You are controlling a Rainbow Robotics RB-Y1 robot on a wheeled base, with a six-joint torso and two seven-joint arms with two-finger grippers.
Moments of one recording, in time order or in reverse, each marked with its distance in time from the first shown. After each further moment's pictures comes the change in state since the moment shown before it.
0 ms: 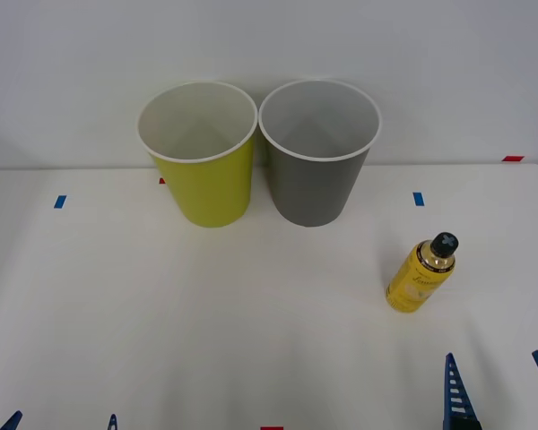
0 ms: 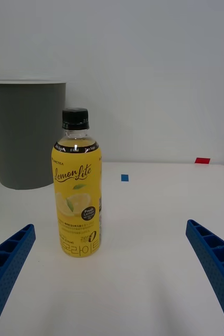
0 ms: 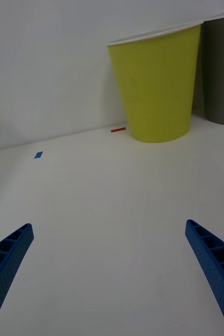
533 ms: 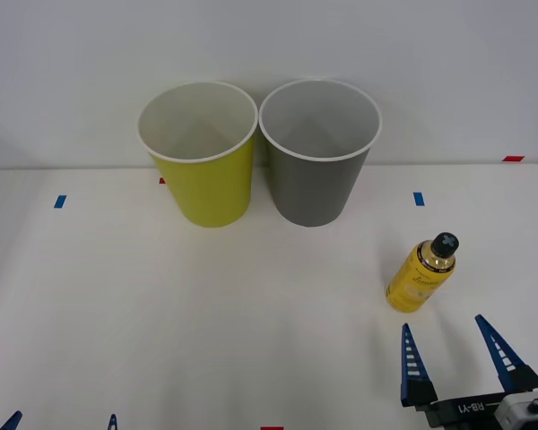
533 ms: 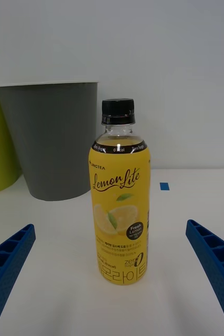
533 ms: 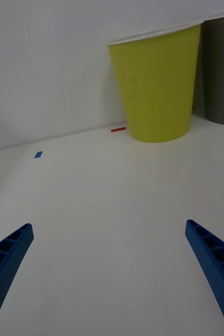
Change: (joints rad) right arm -0.233 -0.017 0.083 0.142 -0.039 0.012 0.004; left arm 0.000 0.000 0.000 0.000 0.000 0.000 0.000
